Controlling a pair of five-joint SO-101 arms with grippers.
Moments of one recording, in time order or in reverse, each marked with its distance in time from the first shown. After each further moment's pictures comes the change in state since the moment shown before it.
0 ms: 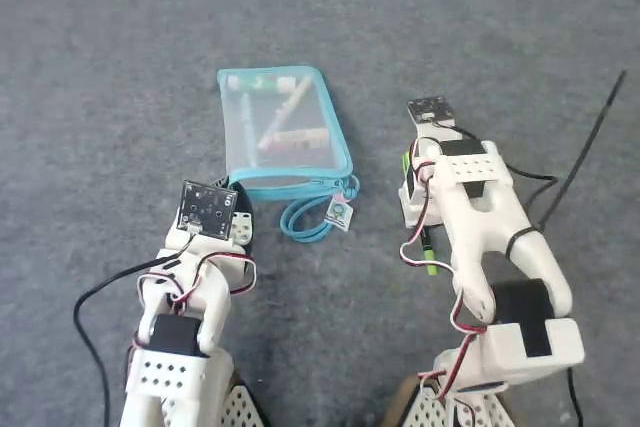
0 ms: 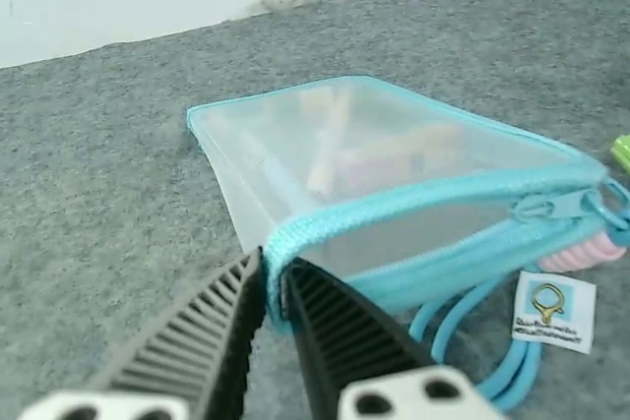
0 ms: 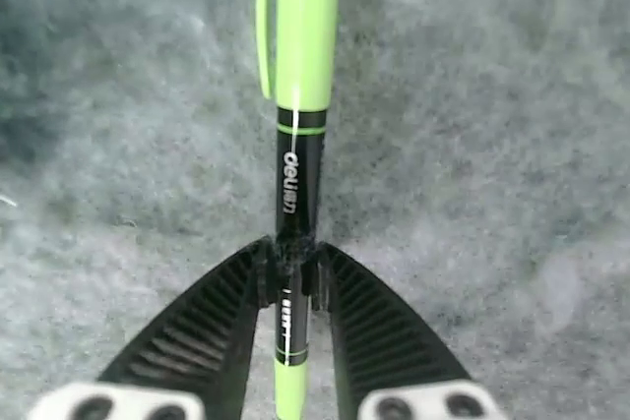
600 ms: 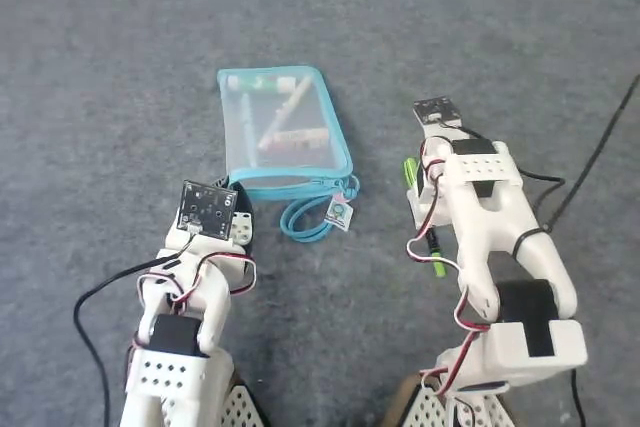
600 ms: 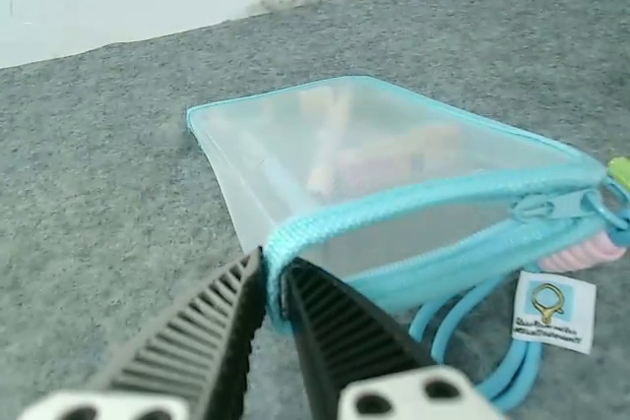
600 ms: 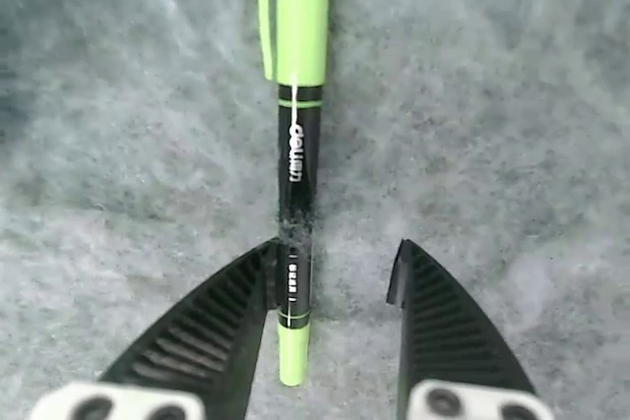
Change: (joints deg) left arm 0.0 0.0 0.0 0.0 0.0; right arm 2.5 0.0 0.4 0.5 5.6
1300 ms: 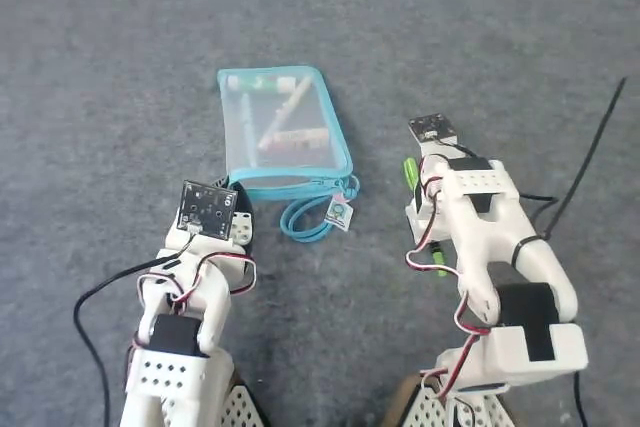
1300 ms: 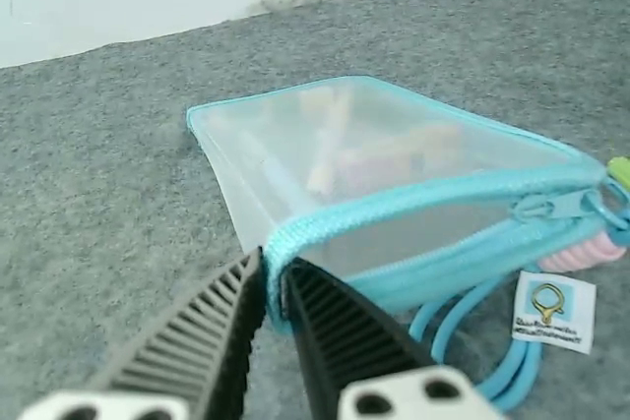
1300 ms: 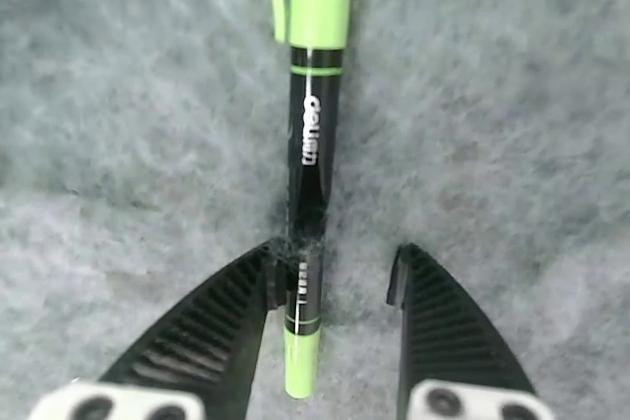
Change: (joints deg) left arm 0.0 0.0 0.0 0.0 0.0; right arm -0.1 -0.6 7.6 -6.9 0.8
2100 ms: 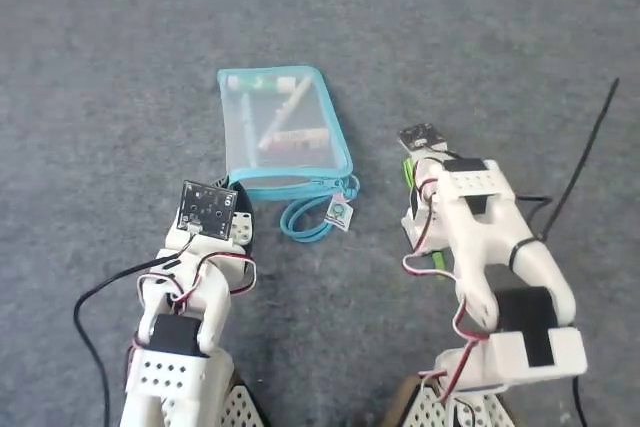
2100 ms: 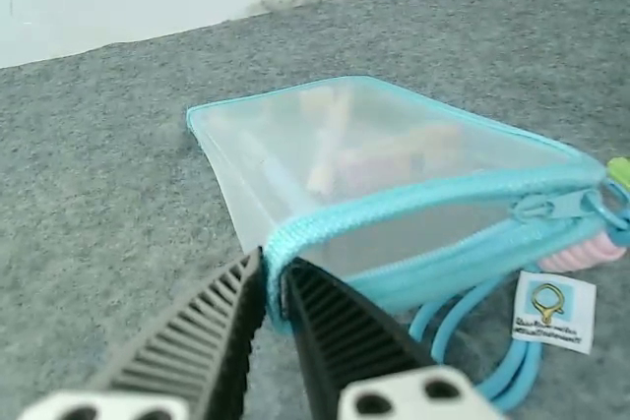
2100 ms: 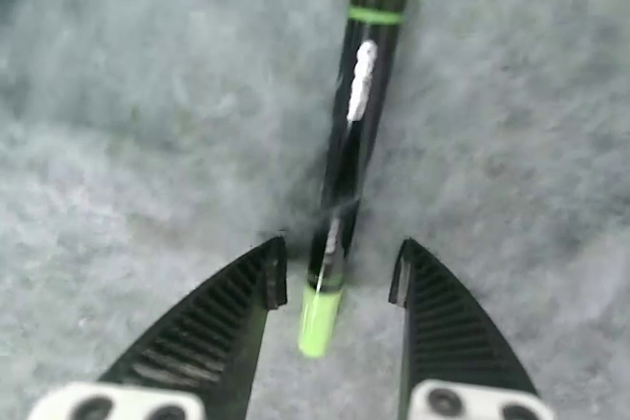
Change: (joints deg) left arm 0.0 0.0 0.0 0.0 0.0; right arm -1.6 -2.9 1.9 5.5 3.7
